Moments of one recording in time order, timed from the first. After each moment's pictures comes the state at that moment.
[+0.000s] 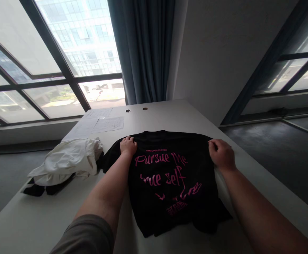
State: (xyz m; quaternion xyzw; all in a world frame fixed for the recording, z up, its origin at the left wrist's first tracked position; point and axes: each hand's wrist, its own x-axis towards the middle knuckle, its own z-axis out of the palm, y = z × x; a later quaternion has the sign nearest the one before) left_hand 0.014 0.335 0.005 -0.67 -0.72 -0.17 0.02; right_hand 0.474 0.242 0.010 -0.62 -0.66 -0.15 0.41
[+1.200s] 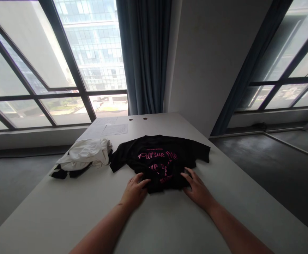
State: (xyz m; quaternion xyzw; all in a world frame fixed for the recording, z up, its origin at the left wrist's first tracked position) left_hand 0.020 0.030 0.003 -0.80 -0.52 -0.26 -0.14; right_hand 0.384 0.034 -0.015 -0.54 -0.78 0.06 0.31
